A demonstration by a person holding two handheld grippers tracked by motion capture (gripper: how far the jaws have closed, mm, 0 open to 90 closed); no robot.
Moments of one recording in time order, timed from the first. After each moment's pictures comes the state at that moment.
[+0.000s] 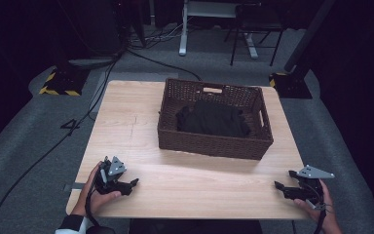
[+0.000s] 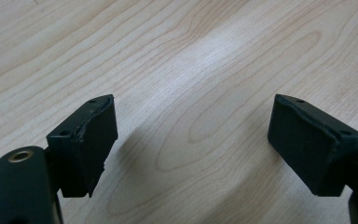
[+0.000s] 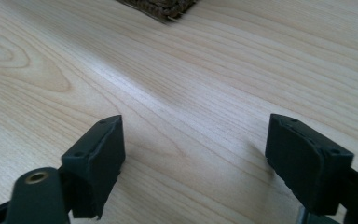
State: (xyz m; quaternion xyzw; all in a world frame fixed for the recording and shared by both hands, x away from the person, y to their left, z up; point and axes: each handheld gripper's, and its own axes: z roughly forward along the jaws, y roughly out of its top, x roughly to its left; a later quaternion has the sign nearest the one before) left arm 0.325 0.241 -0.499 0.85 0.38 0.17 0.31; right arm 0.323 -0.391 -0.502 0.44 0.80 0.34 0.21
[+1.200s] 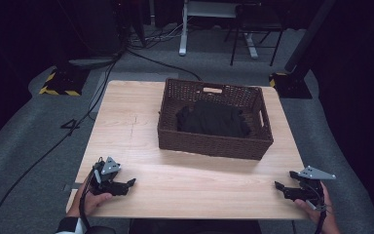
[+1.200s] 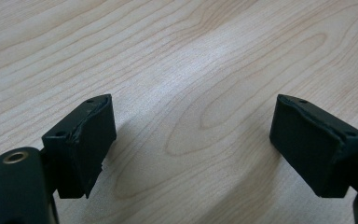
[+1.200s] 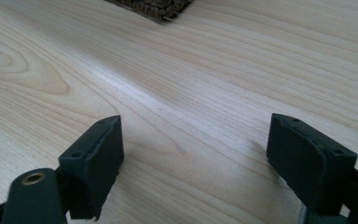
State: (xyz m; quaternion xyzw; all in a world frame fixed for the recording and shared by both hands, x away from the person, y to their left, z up) left arm 0.325 0.254 -0.505 0.84 0.40 0.16 0.34; right arm 0.321 -0.393 -0.504 0.45 0.79 0.35 0.20
